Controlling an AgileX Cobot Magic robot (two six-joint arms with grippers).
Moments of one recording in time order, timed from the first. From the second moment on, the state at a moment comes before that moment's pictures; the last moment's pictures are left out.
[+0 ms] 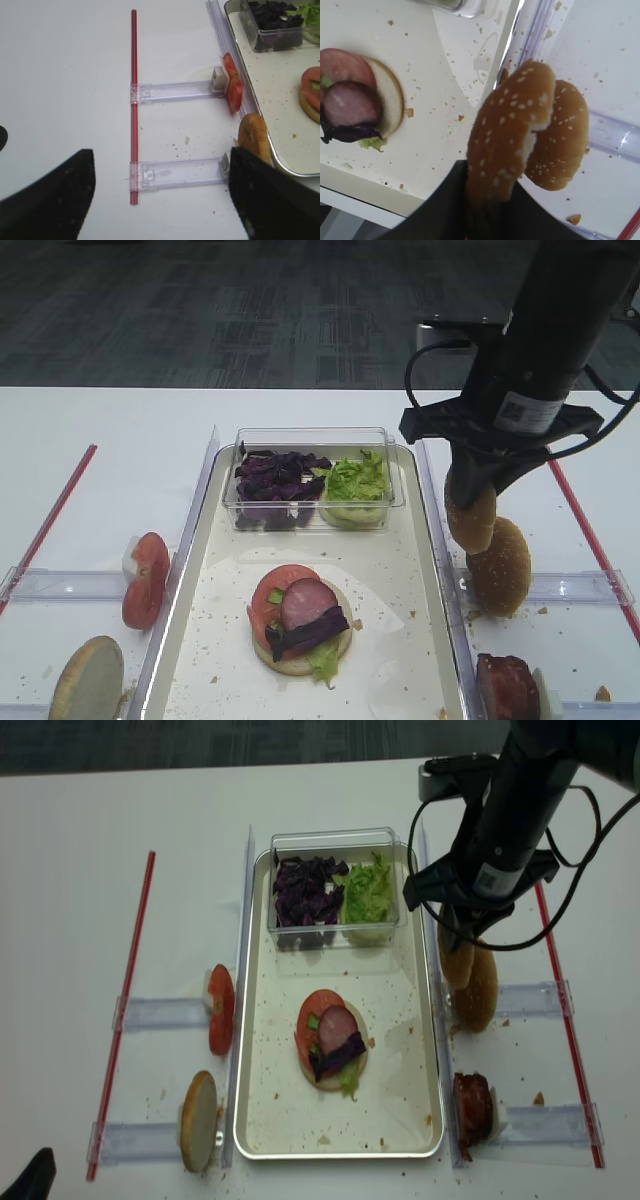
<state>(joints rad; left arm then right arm) 0.01 -0.02 -0.49 -0.01 1.19 -0.01 0.34 1.72 -1.32 0.27 1.20 -0.02</state>
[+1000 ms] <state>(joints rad) 0.01 -0.02 -0.49 -0.01 1.19 -0.01 0.34 1.71 -1.33 0.44 1.22 -0.20</state>
